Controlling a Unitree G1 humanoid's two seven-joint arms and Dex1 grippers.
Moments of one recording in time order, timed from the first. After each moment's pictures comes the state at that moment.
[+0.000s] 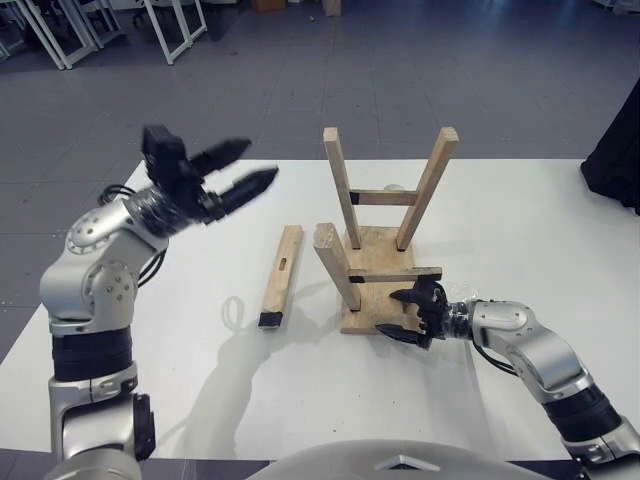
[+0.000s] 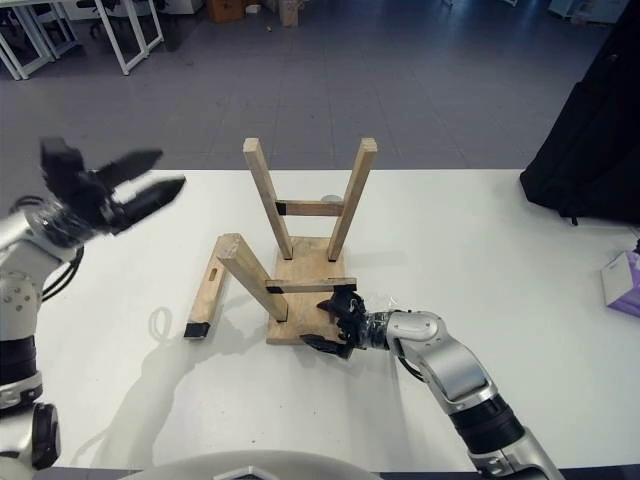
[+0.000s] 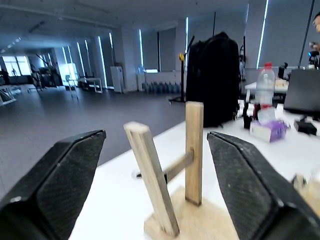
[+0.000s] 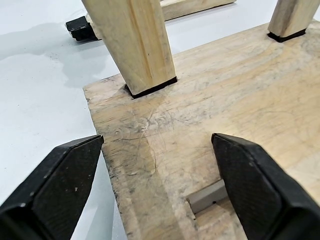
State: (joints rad) left arm -0.40 0.60 0.32 -0.15 -0.85 0.53 -0.78; right arm -0.10 -0.56 0.36 -0.23 0.28 0.56 0.78
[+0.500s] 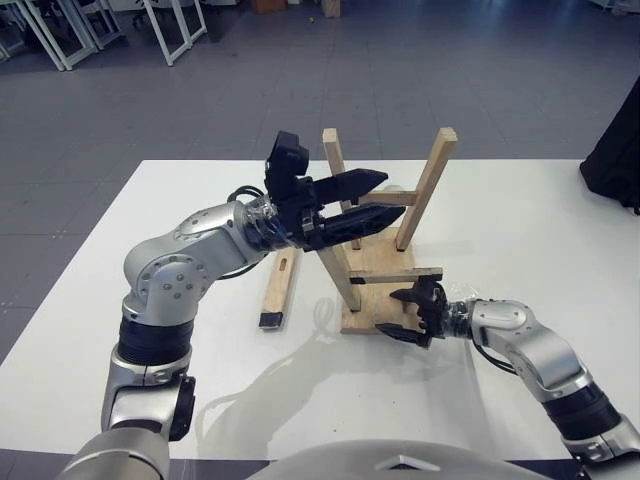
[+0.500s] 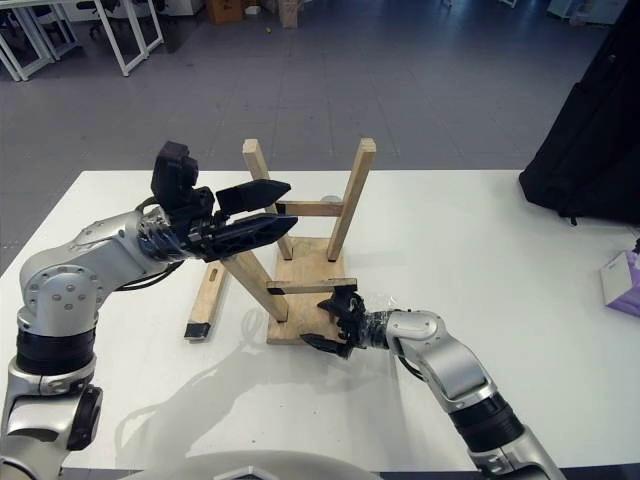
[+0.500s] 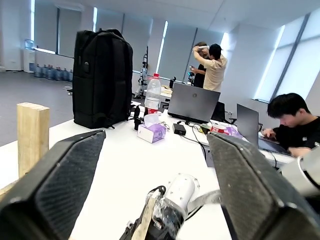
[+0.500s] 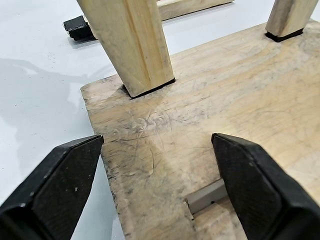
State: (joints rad) left arm -0.47 0.51 -0.03 -0.34 -1.09 0.79 -0.71; right arm -0.11 -0.57 0.36 -0.22 0.28 0.56 0.78
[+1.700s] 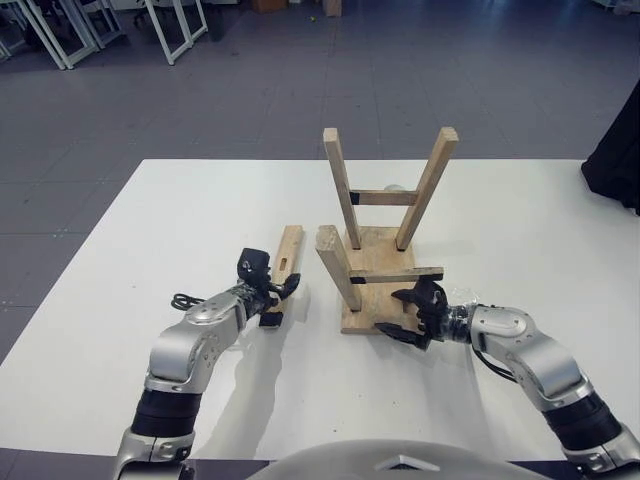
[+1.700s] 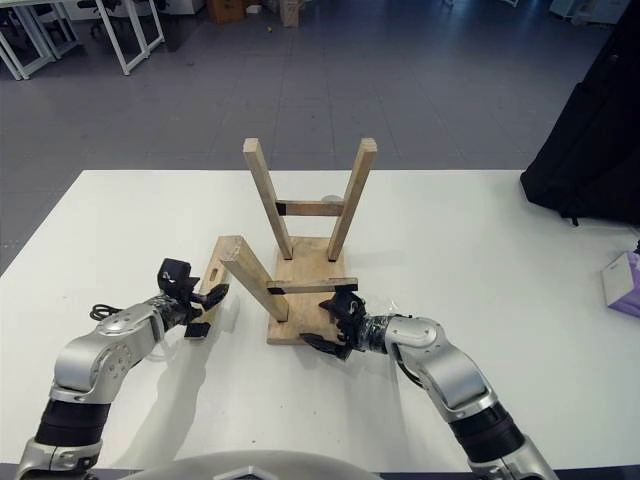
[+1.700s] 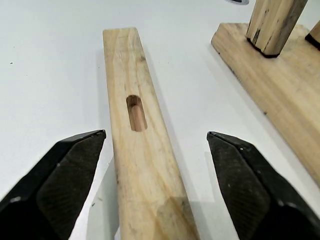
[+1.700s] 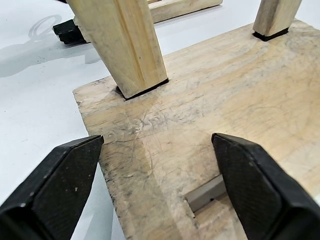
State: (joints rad) left arm -0.03 0.42 -0.06 -0.24 -0.42 0.80 -0.16; right arm -0.06 -0.56 0.36 -0.27 0.28 0.56 0.70
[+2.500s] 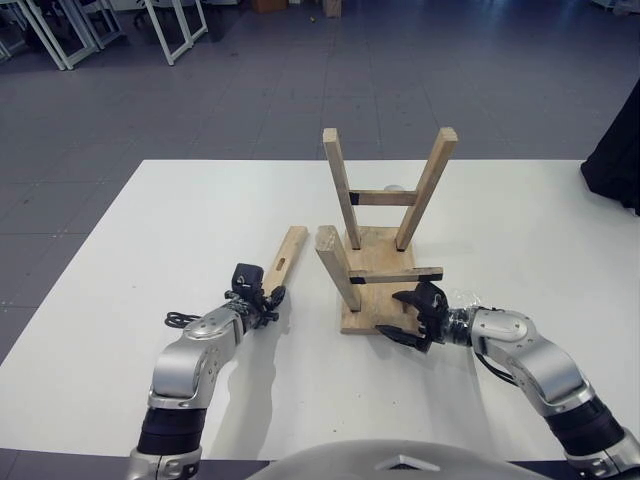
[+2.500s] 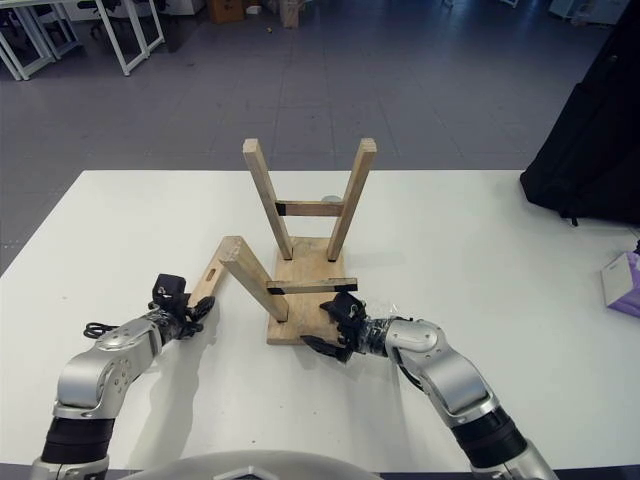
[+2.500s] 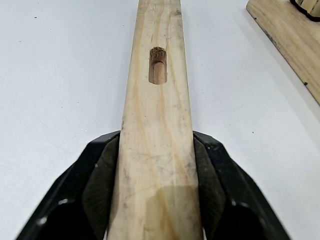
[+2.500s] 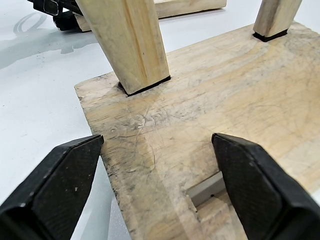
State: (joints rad) left arm 0.04 0.38 -0.01 -0.26 -0.31 0.81 -0.20; right arm -0.04 -0.57 0.37 -0.28 0.26 0.53 0.69
